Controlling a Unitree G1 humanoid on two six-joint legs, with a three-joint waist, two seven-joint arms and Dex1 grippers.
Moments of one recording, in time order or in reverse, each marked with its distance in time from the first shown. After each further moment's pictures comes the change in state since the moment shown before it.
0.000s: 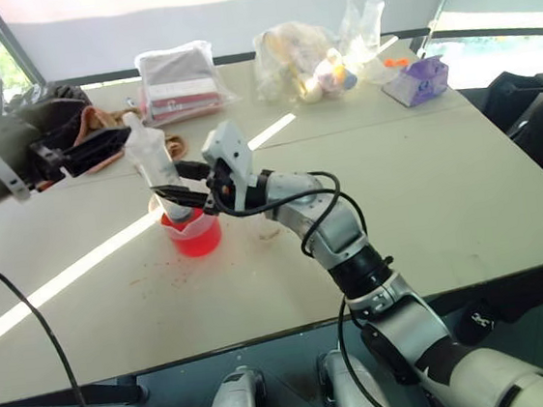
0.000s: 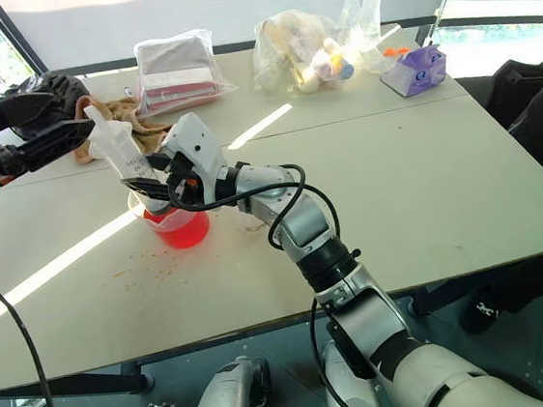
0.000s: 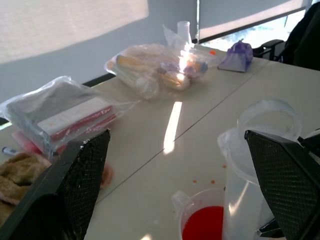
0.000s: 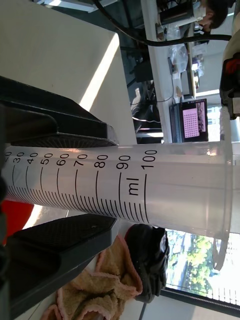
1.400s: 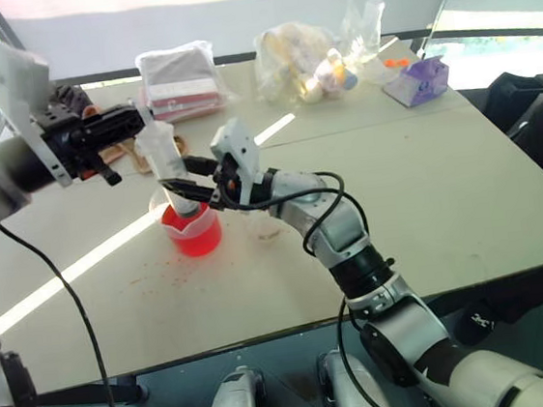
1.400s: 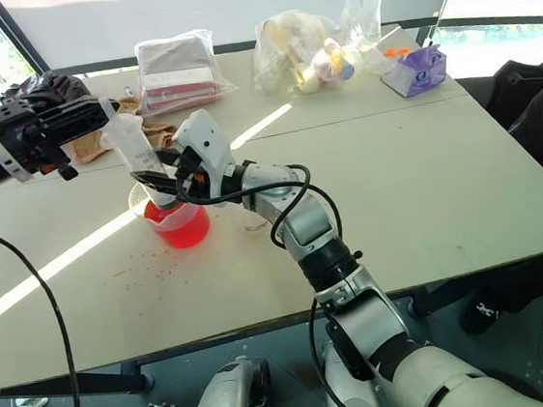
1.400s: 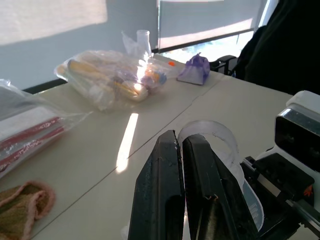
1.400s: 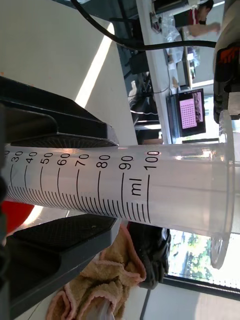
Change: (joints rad) left arm -0.209 -0.153 -0.092 0.063 -0.008 0.137 -0.020; right arm 0.007 0.020 -0.046 0.025 -0.019 -0.030 -0.009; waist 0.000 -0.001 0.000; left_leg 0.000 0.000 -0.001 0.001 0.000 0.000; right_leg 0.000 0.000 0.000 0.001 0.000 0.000
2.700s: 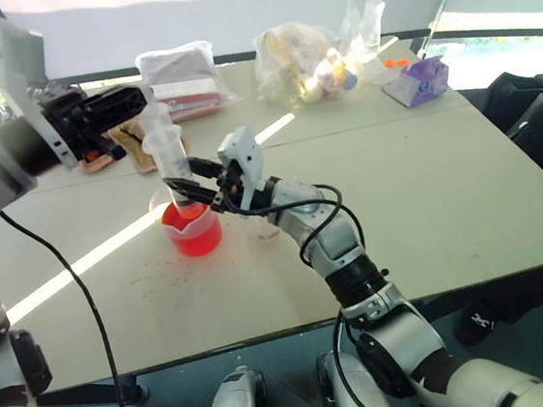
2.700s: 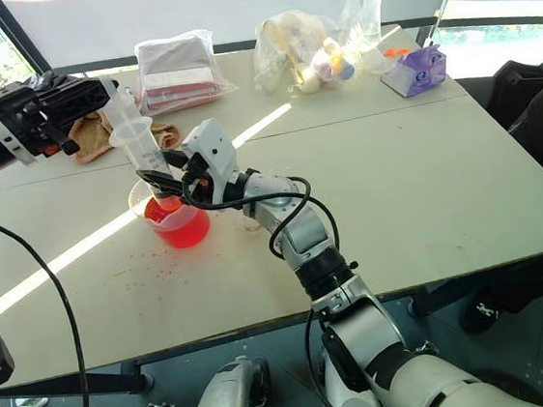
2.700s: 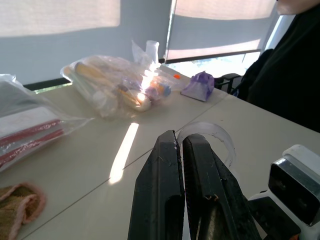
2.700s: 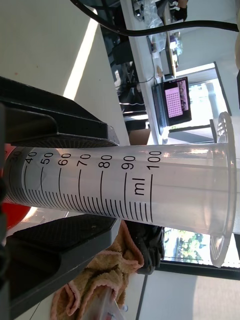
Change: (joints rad) left arm -0.086 -0.039 0.023 0.005 -0.102 0.116 0.162; right arm 0.051 0.036 -0.011 0.058 -0.021 -0.098 -0.020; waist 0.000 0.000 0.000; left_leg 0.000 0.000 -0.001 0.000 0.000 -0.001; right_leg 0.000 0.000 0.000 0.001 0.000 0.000
